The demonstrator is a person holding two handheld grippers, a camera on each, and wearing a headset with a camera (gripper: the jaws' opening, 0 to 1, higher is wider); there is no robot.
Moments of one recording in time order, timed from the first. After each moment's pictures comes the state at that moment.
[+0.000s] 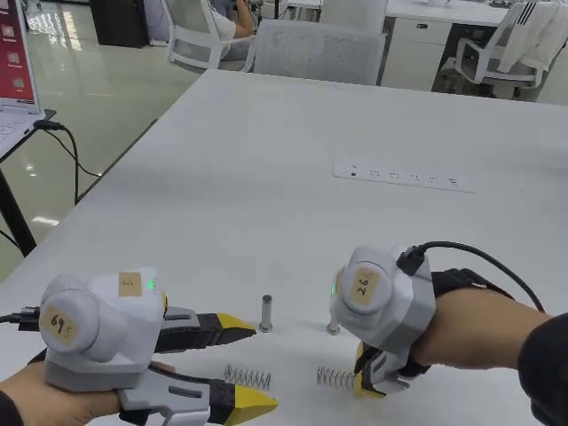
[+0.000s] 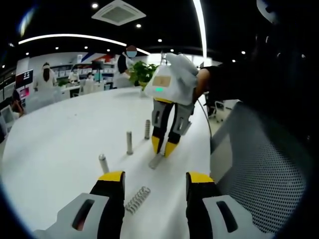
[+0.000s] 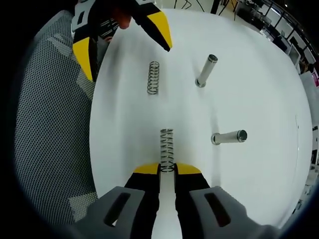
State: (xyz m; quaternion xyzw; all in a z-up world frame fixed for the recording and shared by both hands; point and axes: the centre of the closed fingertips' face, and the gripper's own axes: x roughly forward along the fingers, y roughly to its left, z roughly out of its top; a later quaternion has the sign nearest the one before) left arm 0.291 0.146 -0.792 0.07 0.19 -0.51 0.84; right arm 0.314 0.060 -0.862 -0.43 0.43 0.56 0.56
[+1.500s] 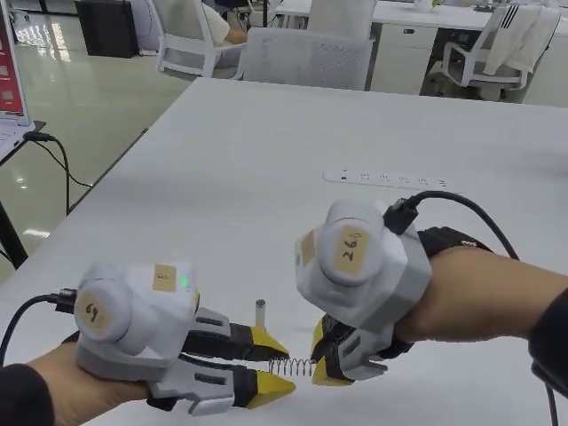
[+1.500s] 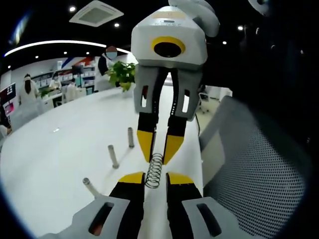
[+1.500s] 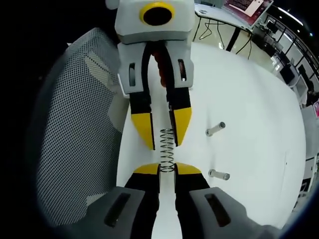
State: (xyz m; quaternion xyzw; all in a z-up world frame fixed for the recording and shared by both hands) left arm 0.285 0.113 -0.782 0.11 0.18 -0.57 0.79; right arm 0.283 0.107 -0.797 -0.44 0.35 0.63 0.54
